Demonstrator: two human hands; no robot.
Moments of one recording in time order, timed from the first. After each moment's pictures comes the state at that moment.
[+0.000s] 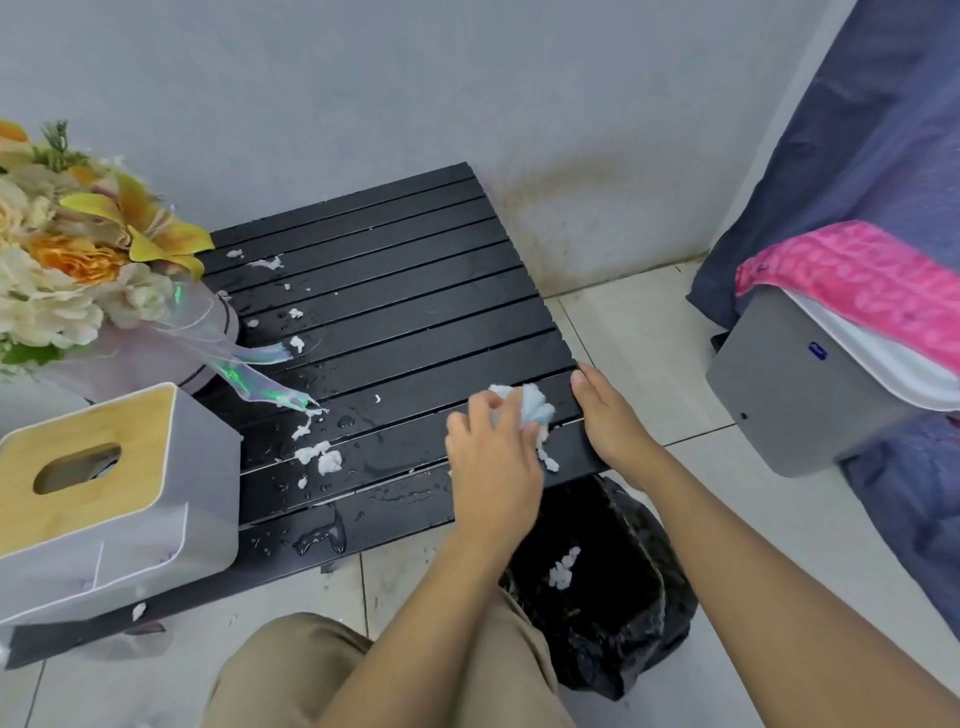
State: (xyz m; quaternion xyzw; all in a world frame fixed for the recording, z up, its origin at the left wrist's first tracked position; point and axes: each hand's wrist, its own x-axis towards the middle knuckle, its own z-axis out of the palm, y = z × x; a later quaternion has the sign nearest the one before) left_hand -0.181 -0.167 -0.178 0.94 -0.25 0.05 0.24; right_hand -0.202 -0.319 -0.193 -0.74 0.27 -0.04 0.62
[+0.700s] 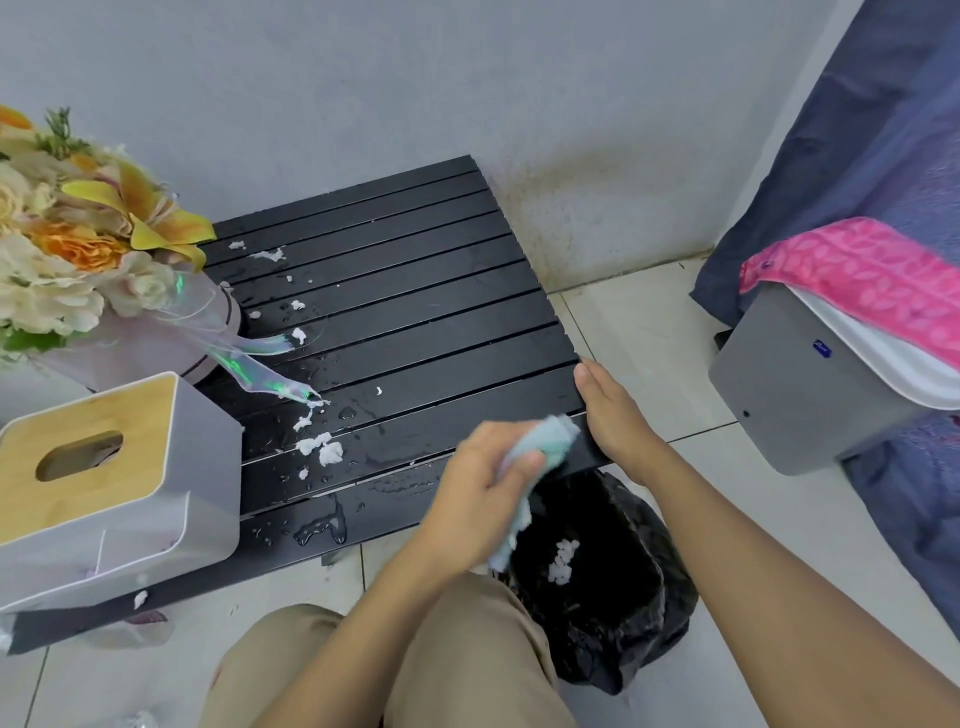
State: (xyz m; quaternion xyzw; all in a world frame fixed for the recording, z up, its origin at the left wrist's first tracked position) left_hand -0.194 -0.129 -0.137 0.78 -0.27 -0.22 0.52; right_hand -0.201 -0.321 -0.194 -0.74 0.27 -0.04 0.61
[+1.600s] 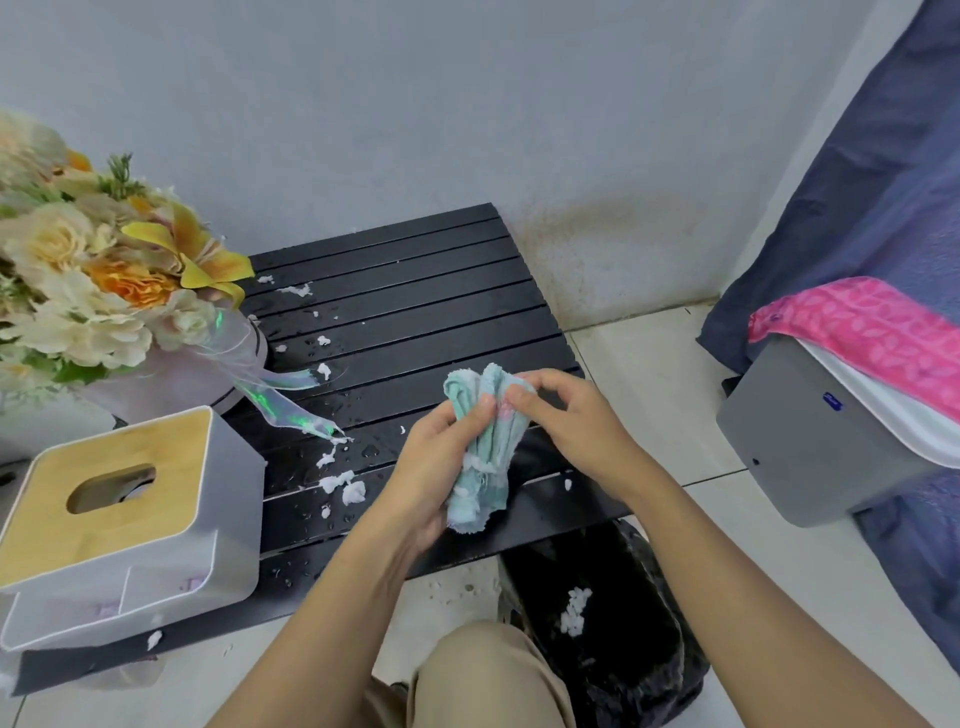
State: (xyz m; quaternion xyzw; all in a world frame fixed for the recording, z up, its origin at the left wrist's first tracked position) left_hand -0.129 -0.118 -0.093 0.61 0.00 -0.34 0.72; right_hand -0.166 -0.277 -0.124 -0.76 0.12 -0.07 0.63
